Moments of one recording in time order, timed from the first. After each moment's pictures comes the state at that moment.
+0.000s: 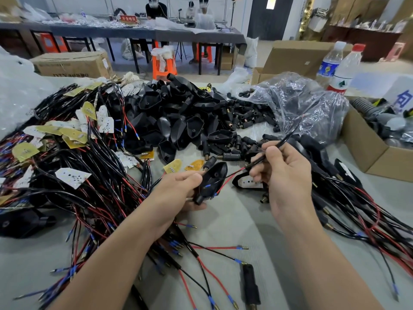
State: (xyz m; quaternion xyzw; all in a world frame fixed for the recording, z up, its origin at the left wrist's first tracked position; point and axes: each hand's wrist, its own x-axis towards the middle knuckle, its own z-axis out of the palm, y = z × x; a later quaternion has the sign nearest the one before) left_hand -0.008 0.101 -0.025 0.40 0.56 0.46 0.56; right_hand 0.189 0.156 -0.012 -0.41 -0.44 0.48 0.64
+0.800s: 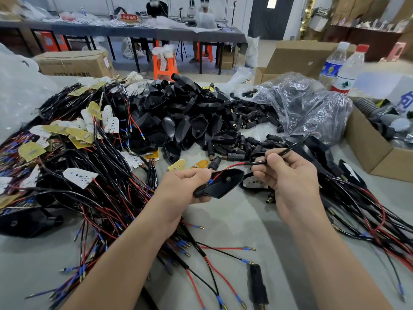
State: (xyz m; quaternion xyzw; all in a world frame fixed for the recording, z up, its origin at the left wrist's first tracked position) left_hand -0.007 0.105 -0.028 0.36 0.53 0.54 0.54; right_hand 0.192 0.153 -0.012 -0.43 -0.40 0.52 0.62
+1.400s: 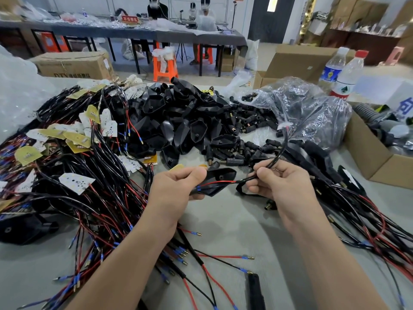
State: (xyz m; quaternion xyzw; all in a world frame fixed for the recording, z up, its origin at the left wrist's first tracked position) left_hand -0.007 0.106 -0.023 0.38 0.55 0.59 0.46; right_hand 0.196 0.153 -0.013 -0.46 -0.45 0.54 0.54
